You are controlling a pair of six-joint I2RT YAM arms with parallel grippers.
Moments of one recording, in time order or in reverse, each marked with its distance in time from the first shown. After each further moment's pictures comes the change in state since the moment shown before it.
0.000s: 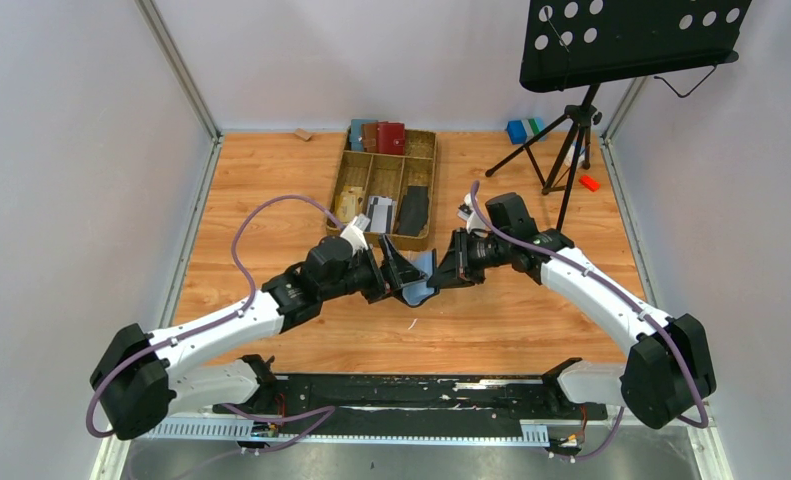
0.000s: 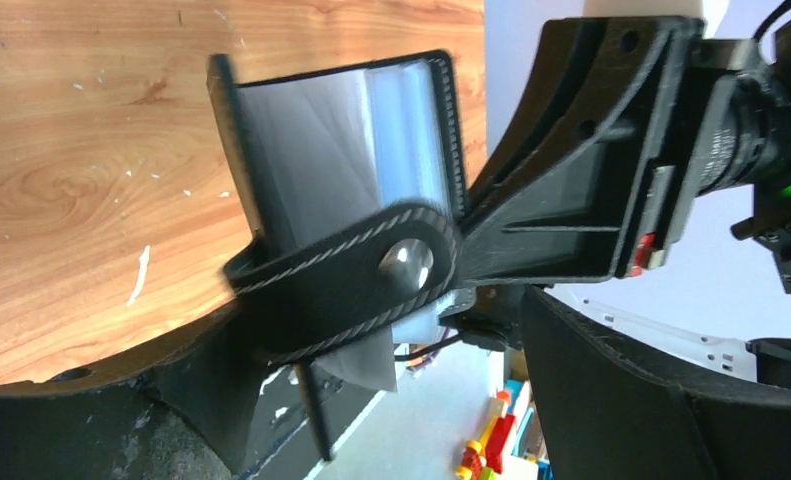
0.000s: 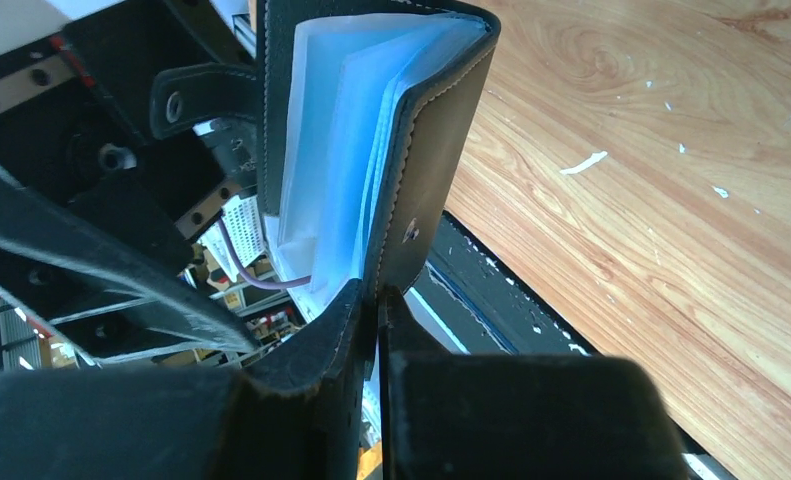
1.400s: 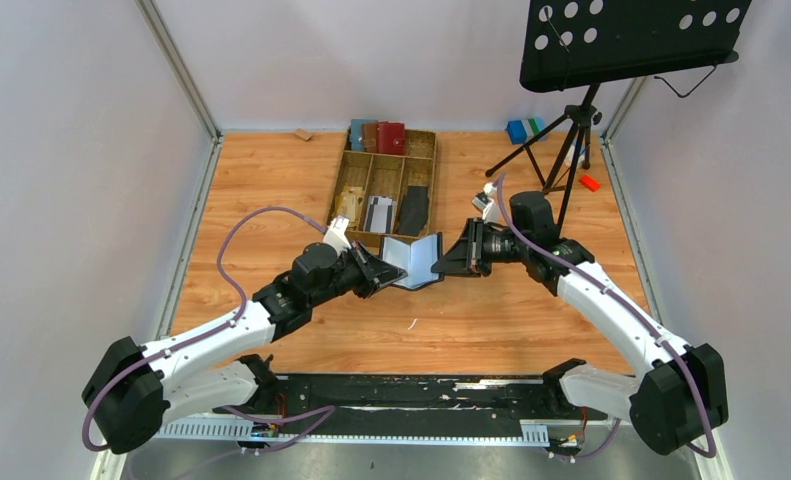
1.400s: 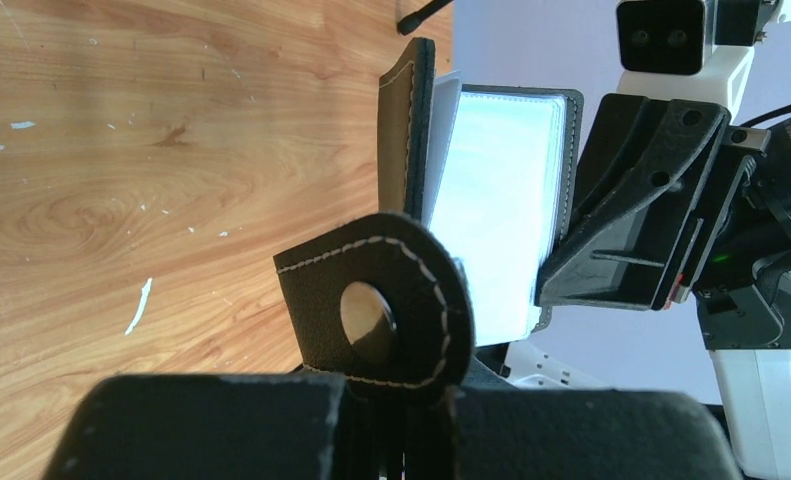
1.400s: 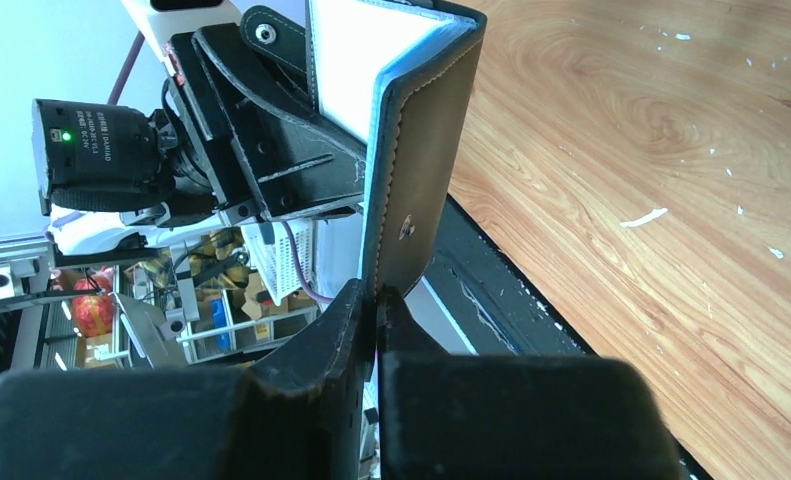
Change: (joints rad) left arm 0.047 -0.076 -0.127 0.145 -0.066 -0.109; right arm -0.071 -0.127 -0.072 0.209 -0.092 0.121
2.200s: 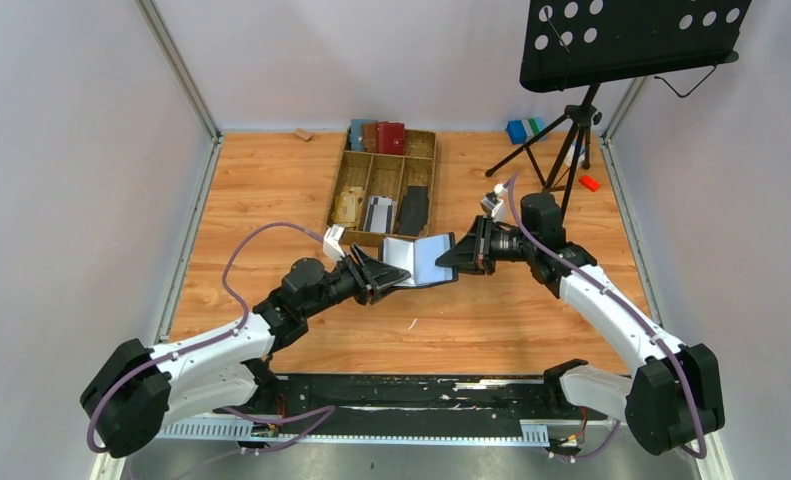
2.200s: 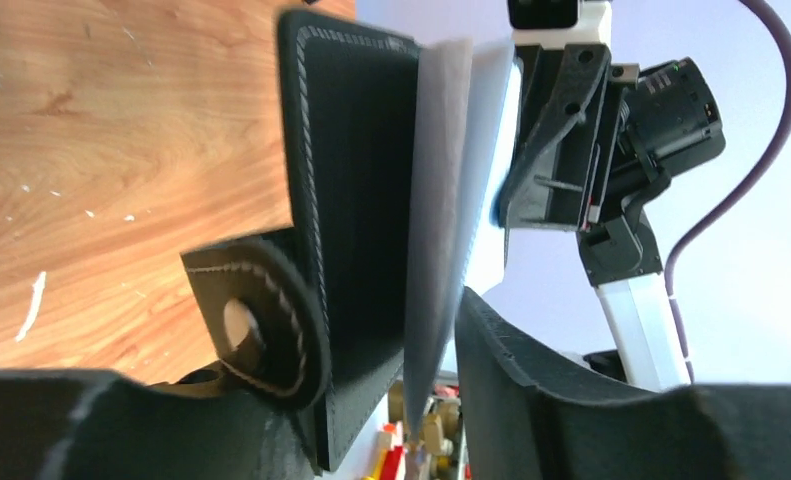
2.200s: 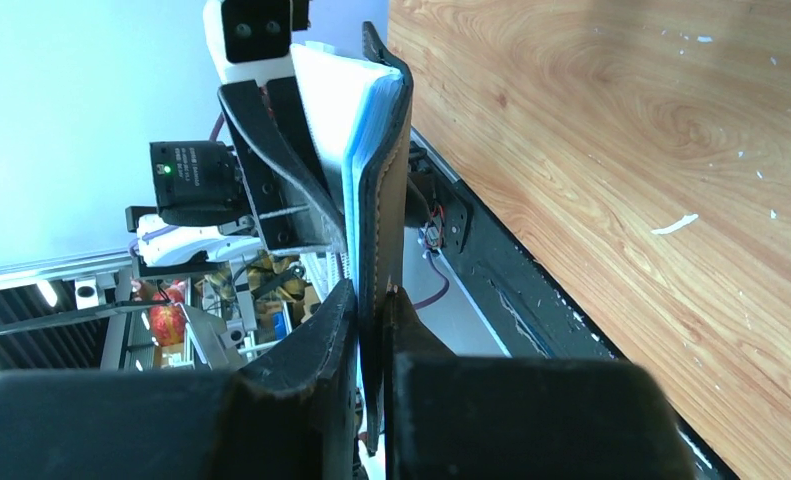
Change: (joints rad) left arm 0.012 -0.016 -0.177 0.350 0.106 -0.153; right arm -0.082 0.005 -0.068 0.140 -0.084 0.138
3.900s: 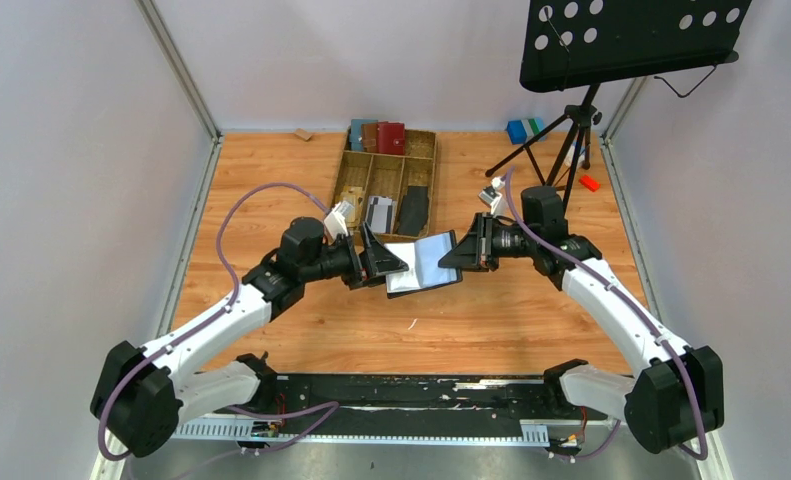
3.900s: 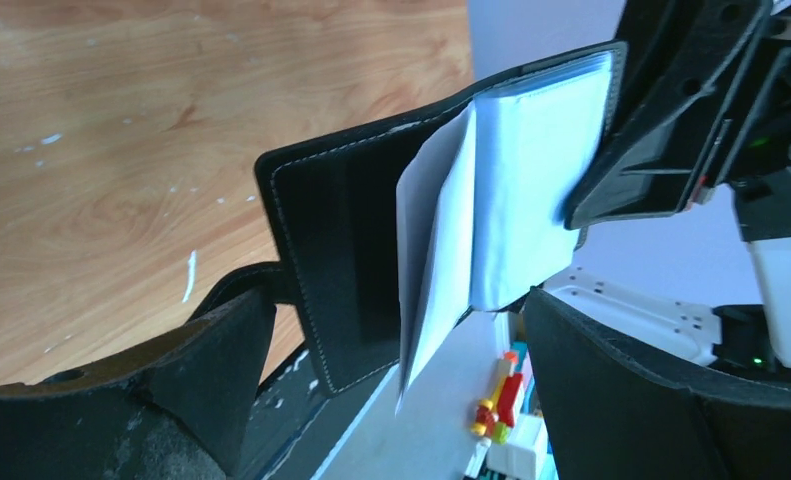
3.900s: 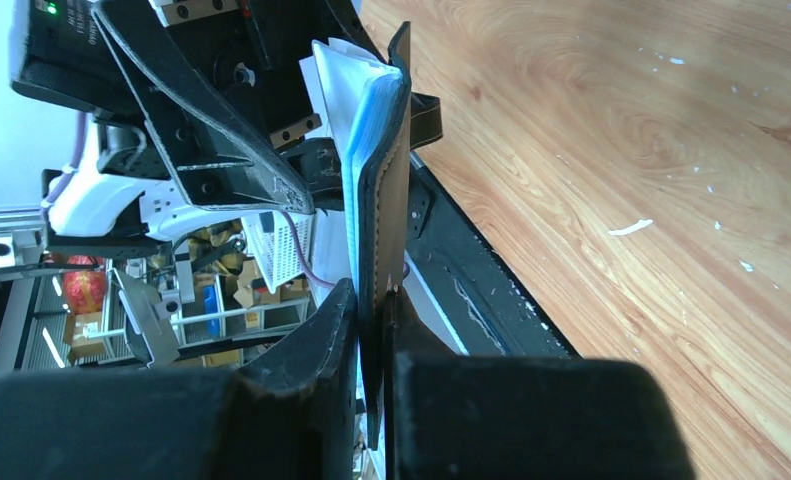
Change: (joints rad) left arm 0.189 0.079 0.323 -0.580 0.280 0.432; right arm -0.011 0.006 0.088 -0.175 -0.008 -0.237
